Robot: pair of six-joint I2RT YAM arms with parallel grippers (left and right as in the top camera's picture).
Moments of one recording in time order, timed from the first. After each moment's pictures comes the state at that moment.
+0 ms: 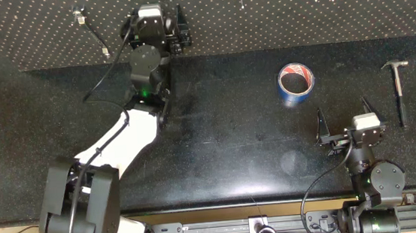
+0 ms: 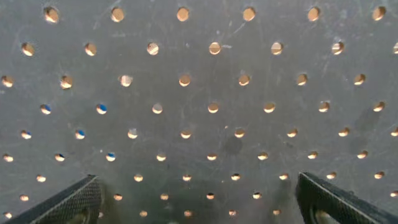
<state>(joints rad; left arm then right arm) -0.30 1.68 0.86 0.77 -0.27 -0.05 -0.05 0.01 0.01 -0.06 -0.16 -0.09</state>
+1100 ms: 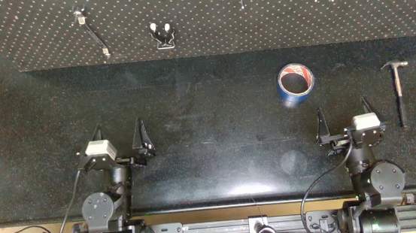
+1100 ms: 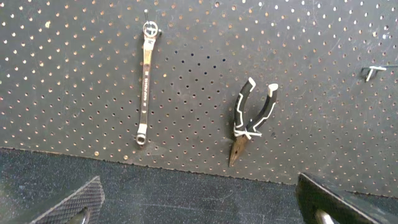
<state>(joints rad) 0.01 0.06 0.02 0.08 0.03 -0.19 -0.05 0.01 0.01 -0.06 -0.16 -0.09</state>
